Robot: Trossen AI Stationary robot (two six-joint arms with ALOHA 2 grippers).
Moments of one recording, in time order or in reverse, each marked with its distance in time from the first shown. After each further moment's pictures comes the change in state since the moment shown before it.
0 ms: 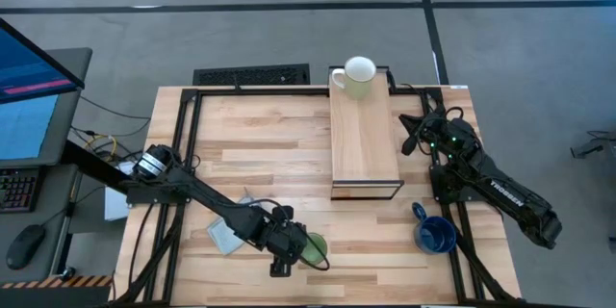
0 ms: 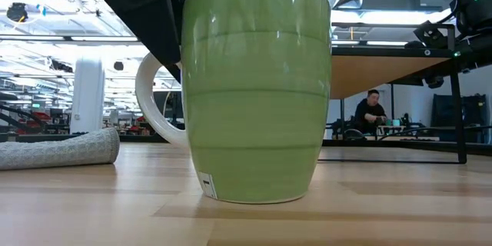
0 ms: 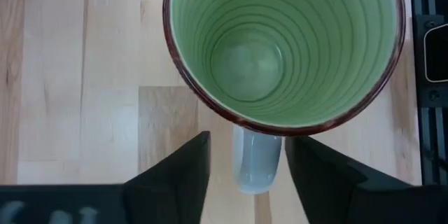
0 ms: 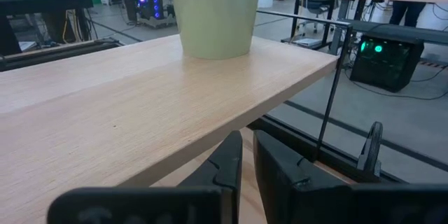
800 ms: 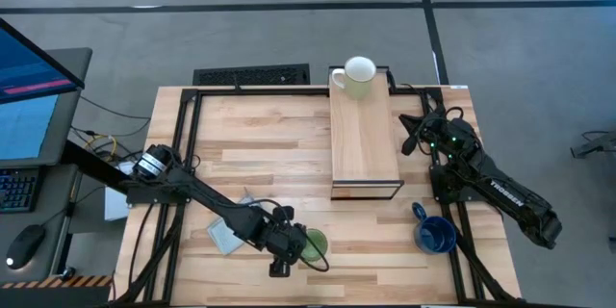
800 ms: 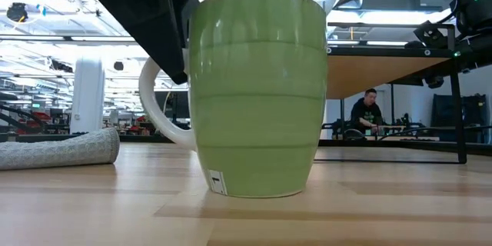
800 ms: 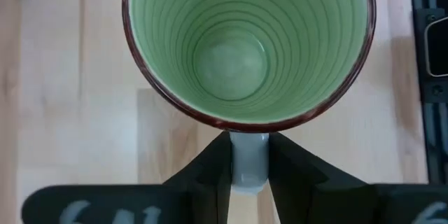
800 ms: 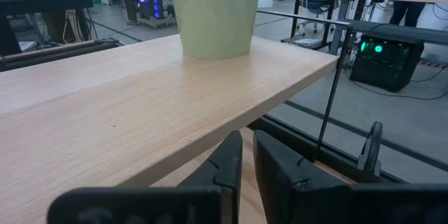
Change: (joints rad) left arm 0.002 -0.001 -0.014 0.019 -0.004 0.031; right arm 0.000 0.000 0.000 0.000 0.000 0.000
